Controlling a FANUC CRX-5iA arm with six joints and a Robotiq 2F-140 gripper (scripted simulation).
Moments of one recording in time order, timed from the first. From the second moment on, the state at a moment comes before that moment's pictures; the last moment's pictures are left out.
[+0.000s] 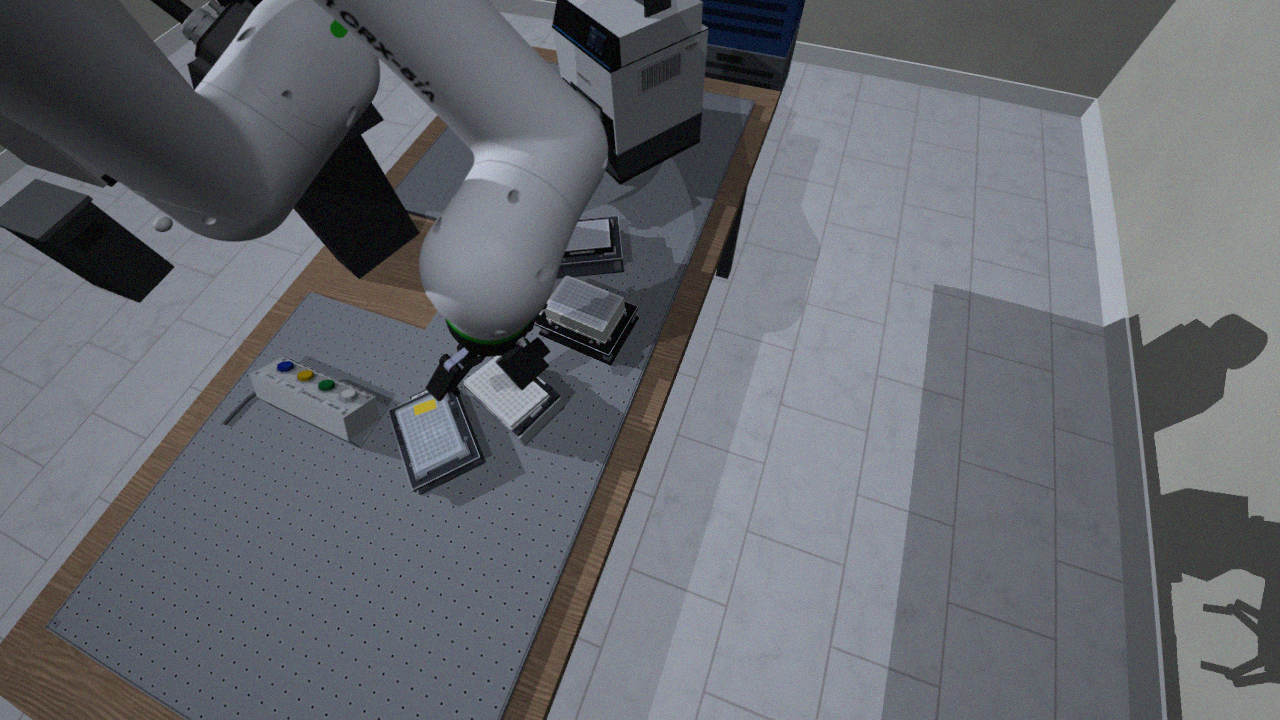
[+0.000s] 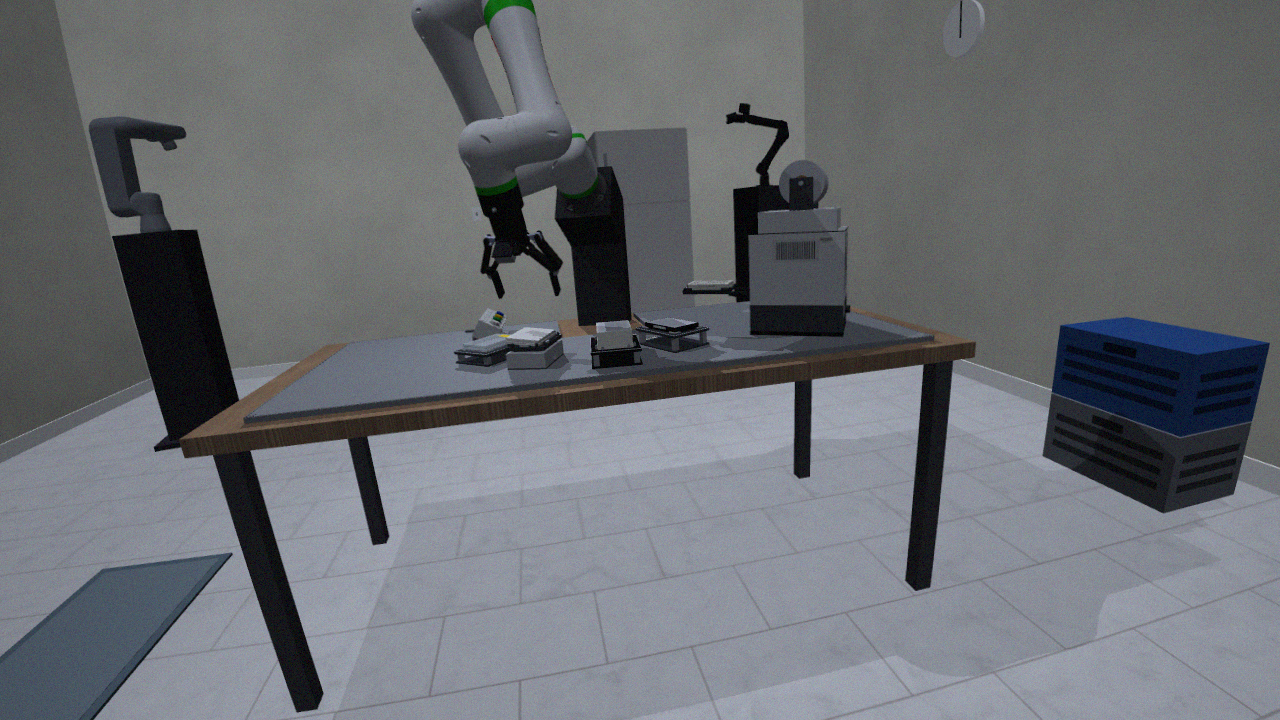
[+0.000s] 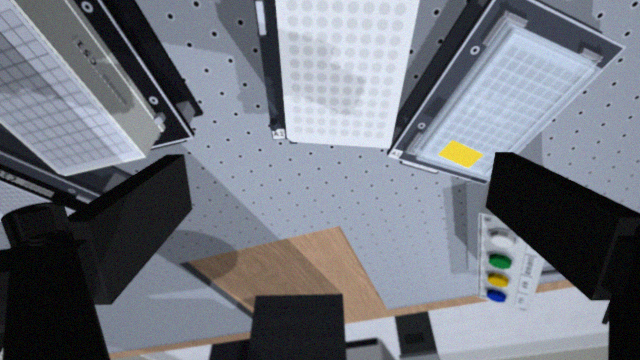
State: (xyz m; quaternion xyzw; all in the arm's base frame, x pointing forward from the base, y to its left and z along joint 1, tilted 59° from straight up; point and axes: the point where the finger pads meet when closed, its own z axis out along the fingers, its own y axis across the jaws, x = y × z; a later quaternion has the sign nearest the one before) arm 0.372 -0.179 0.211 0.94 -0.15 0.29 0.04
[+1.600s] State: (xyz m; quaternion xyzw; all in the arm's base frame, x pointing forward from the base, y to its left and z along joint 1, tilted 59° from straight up) arm 0.402 -0.188 0.192 0.94 -0.15 0.29 0.04
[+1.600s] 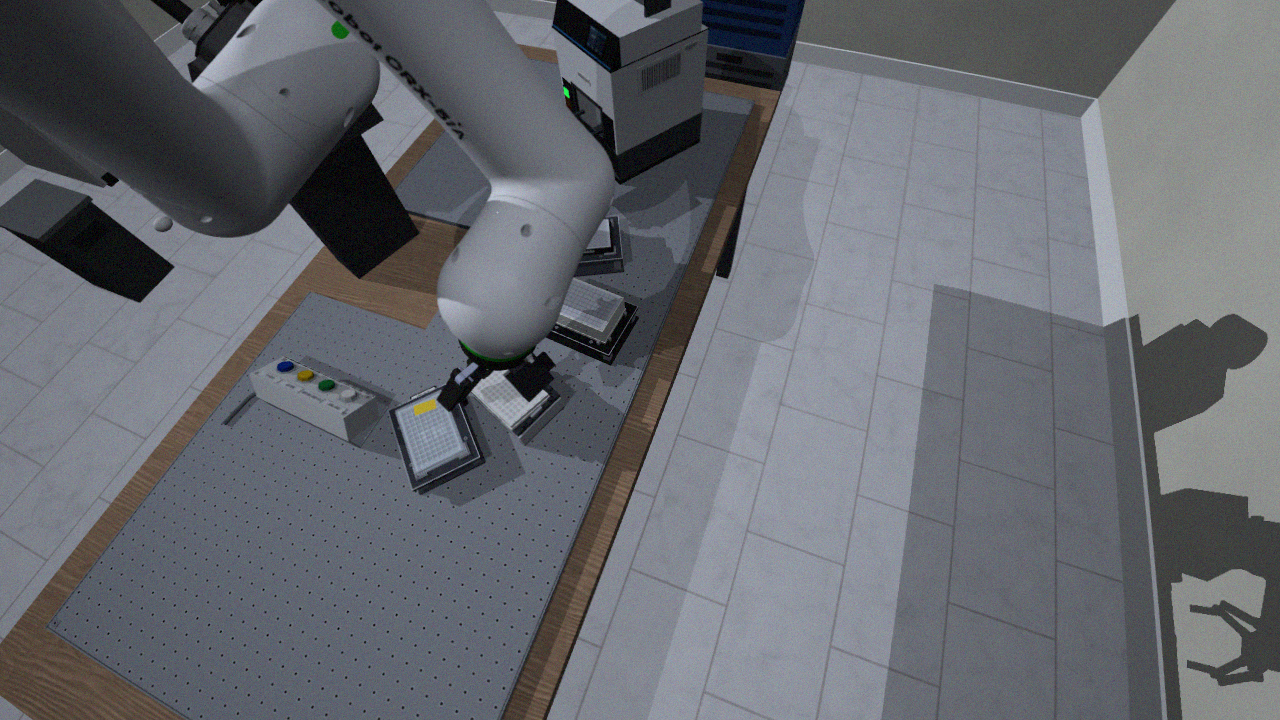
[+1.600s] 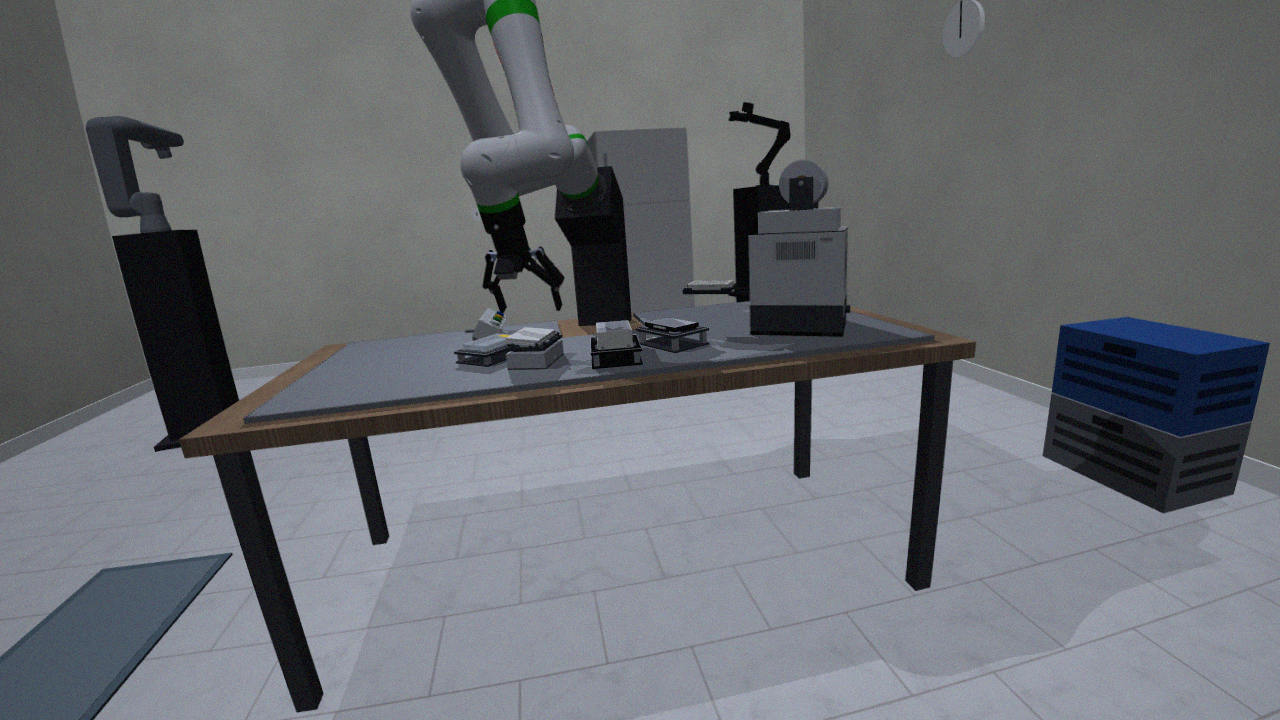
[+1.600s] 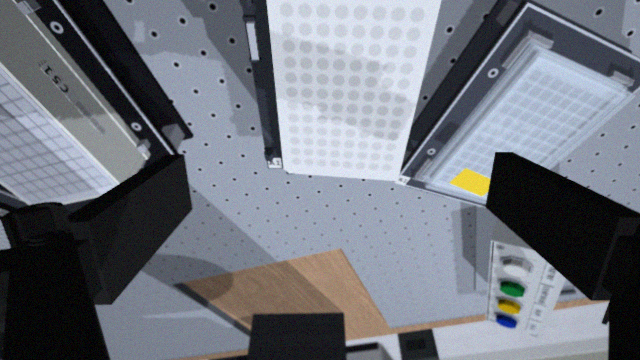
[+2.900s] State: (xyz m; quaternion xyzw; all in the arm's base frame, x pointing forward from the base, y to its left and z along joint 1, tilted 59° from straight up) arm 0.378 -0.181 0.207 0.94 -0.15 0.29 0.04
